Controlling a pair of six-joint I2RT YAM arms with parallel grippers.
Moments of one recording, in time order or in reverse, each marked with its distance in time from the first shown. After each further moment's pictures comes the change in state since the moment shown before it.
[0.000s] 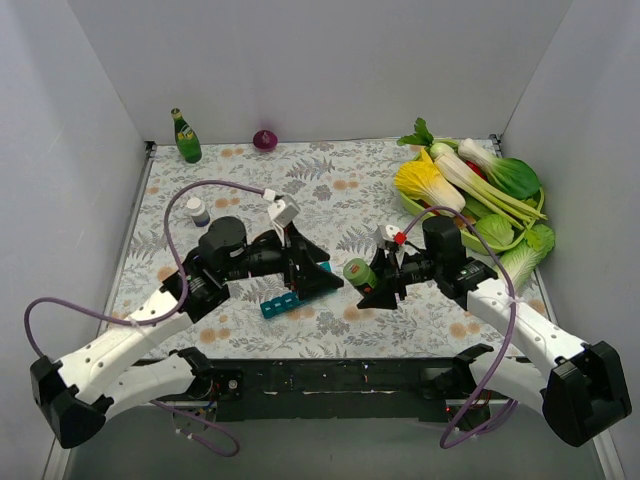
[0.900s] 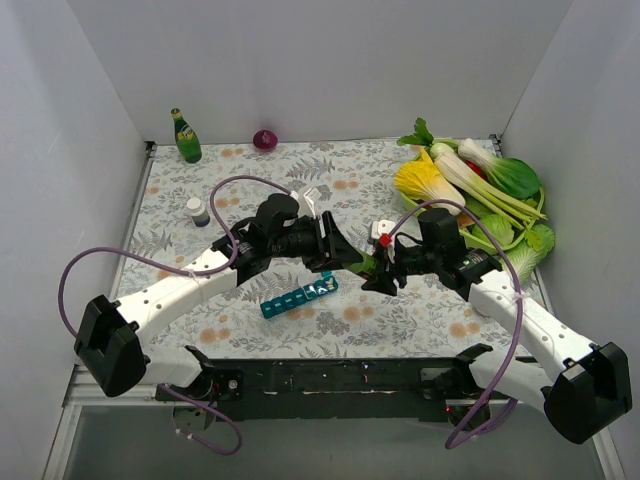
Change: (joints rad) left arm 0.018 0.325 0.162 -0.155 -0.155 -0.695; right arm 0.037 0.007 0.158 -0.304 0.415 -0.346
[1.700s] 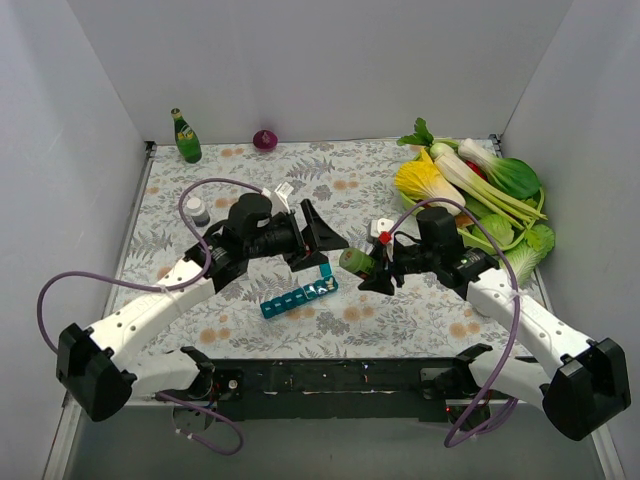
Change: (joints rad) left arm 0.098 -0.176 -0.048 -0.032 -0.010 -0.001; right arm 0.001 0.023 -0.002 0.042 -0.064 0.040
